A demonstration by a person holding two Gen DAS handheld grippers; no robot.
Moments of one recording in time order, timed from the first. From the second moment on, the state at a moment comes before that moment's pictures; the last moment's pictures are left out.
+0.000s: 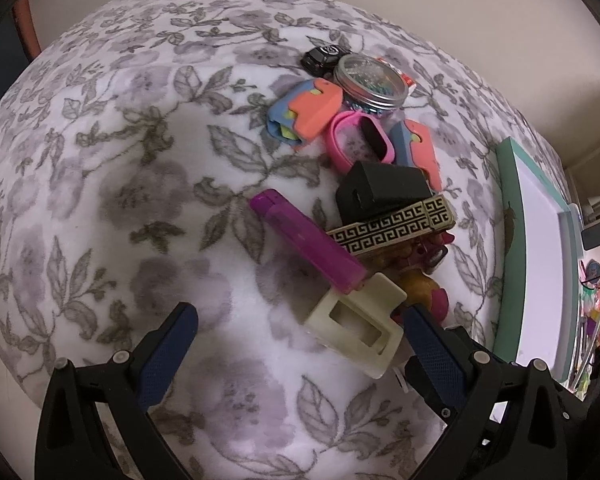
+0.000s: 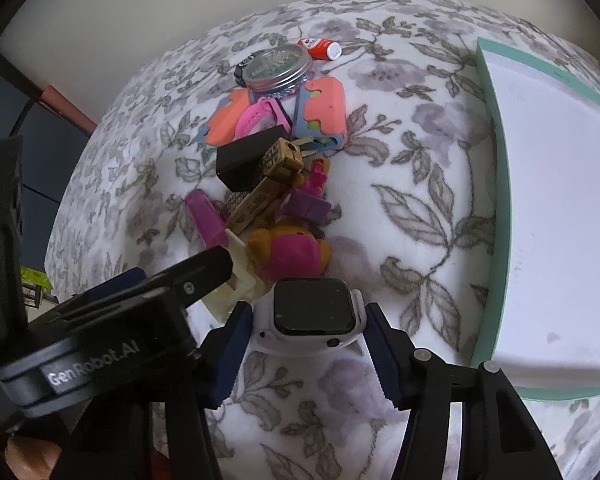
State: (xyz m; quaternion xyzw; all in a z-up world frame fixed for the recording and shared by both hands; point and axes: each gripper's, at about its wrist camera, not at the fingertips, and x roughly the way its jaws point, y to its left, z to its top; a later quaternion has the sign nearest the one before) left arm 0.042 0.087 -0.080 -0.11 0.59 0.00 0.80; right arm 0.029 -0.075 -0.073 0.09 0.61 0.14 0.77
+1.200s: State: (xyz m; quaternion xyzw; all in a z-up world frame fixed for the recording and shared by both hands) left arm 0.052 0.049 -0.090 -0.14 0.61 -0.05 0.78; right arm 0.021 -0.107 -0.068 0.09 0.62 0.09 0.77
